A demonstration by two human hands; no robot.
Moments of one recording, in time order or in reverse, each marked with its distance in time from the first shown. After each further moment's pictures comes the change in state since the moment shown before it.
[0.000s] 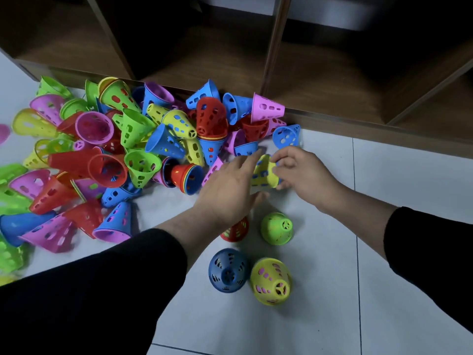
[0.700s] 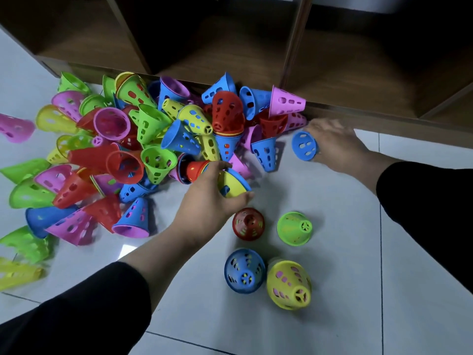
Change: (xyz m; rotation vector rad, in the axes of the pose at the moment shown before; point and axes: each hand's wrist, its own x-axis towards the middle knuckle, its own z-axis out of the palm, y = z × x) left_hand -0.050 -0.030 -0.024 -0.459 0.151 -0.396; right_hand 0.097 0.045 -0.064 -1.273 0.008 -0.256
